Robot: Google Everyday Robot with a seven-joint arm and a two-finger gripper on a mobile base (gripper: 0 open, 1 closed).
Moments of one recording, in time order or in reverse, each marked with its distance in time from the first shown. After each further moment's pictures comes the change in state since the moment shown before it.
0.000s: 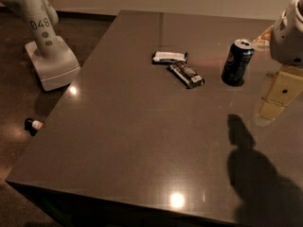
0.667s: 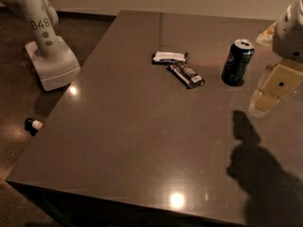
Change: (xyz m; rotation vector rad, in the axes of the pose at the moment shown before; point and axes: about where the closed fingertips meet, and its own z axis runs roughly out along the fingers) arm 0.005 -0.018 0.001 0.044 -0.030 0.097
